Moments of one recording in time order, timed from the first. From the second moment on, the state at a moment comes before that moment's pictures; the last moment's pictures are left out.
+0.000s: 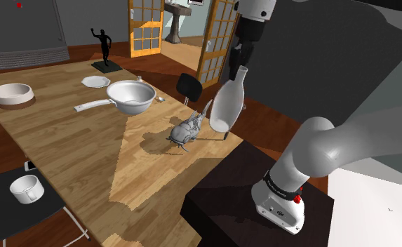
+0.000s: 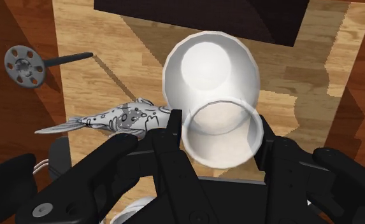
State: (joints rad) arm 0.10 -0.71 0.04 -2.30 0.01 1.55 -0.01
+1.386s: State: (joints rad) arm -0.05 -0.65 -0.42 -2.20 -0.28 1.56 -0.52
